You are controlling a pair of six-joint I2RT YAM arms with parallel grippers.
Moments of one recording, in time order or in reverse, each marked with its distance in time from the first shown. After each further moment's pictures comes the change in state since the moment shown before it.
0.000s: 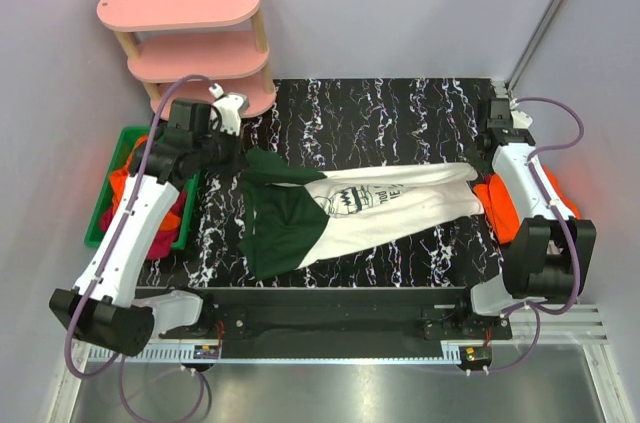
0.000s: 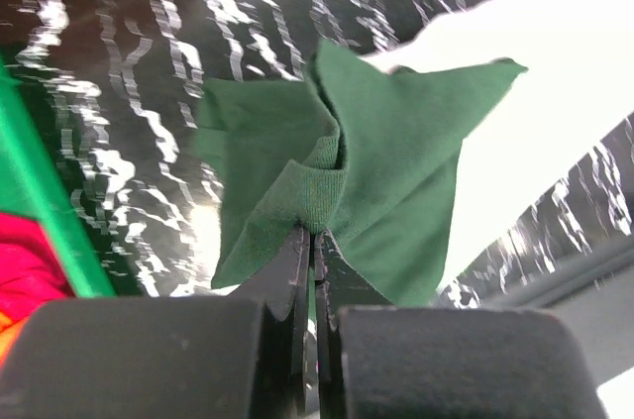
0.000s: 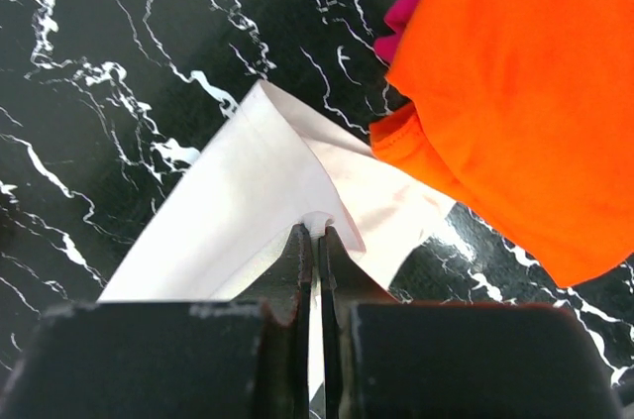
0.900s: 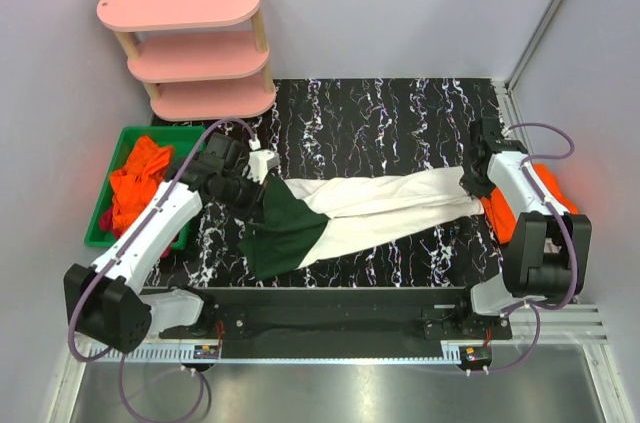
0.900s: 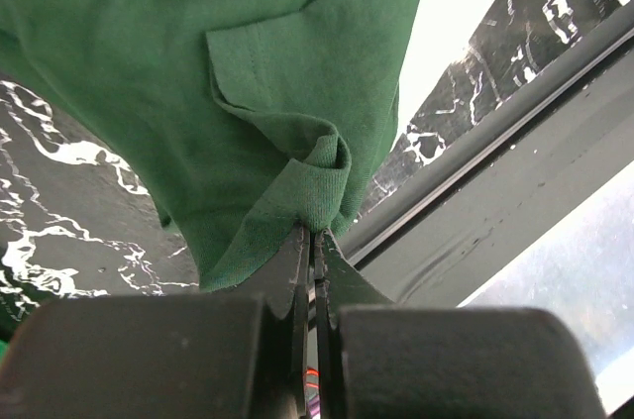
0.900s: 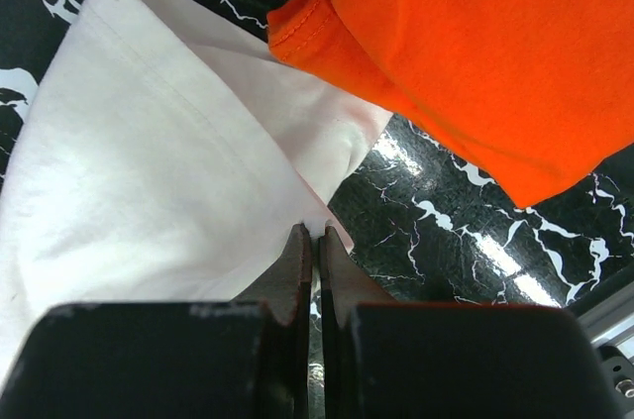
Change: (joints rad) left arm -0.112 -0.008 -0.305 -0.078 0.185 0.089; right arm -0.001 -0.003 -0.134 -0.115 0.010 0.055
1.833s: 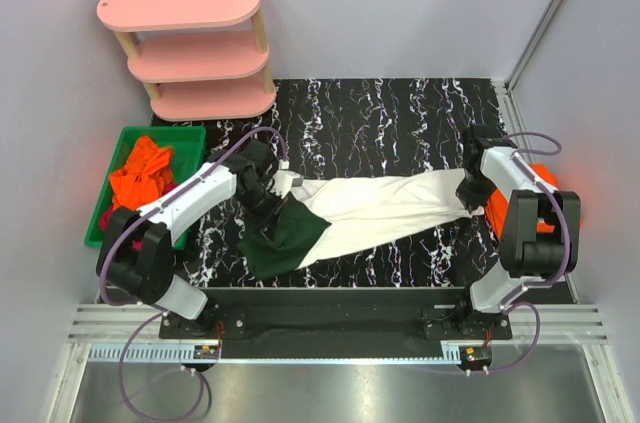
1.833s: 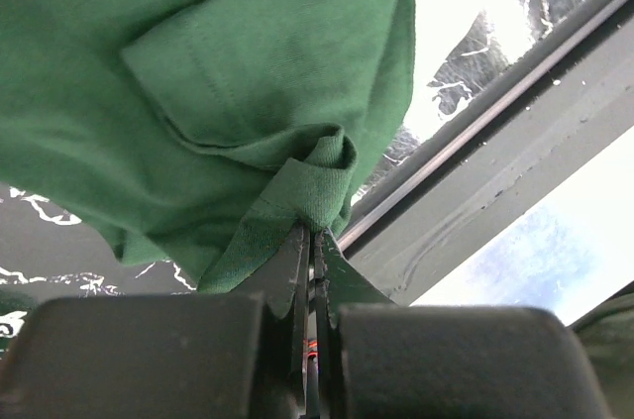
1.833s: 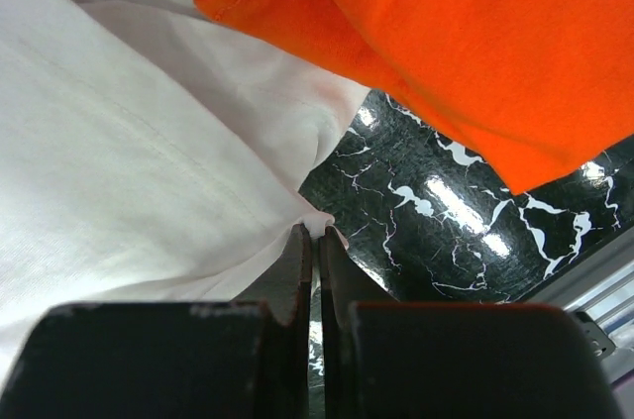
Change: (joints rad) left arm -0.095 0.292 0.001 -0.031 0.009 0.077; right arm 0.000 0.122 0.000 -0.061 0.006 0.002
